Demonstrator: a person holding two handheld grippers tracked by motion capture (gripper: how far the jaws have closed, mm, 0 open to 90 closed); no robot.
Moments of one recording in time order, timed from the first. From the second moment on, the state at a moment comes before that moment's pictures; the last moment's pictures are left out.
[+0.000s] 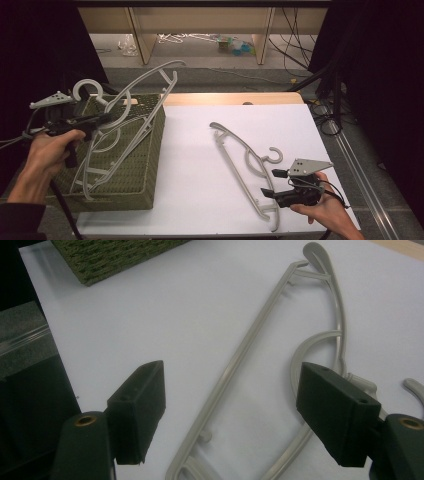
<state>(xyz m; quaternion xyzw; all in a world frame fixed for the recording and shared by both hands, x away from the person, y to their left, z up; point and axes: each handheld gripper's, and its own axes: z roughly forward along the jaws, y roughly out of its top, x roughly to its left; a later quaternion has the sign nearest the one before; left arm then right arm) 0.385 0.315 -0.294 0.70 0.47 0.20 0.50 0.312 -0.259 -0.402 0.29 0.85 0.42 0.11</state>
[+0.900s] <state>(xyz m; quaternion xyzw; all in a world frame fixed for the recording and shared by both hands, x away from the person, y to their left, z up) 0.414 0.378 -0.335 0.68 0.52 0.24 0.46 0.313 -0.259 -0.405 0.29 0.85 0.42 0.11</state>
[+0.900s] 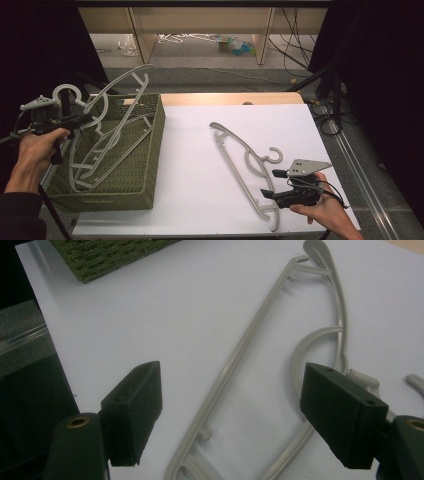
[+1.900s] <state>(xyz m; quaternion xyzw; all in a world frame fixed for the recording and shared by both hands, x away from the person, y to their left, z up) 0.423 0.389 -0.394 0.77 0.50 0.22 0.34 0.315 -0.261 -0.408 0.29 0.85 0.42 0.11</state>
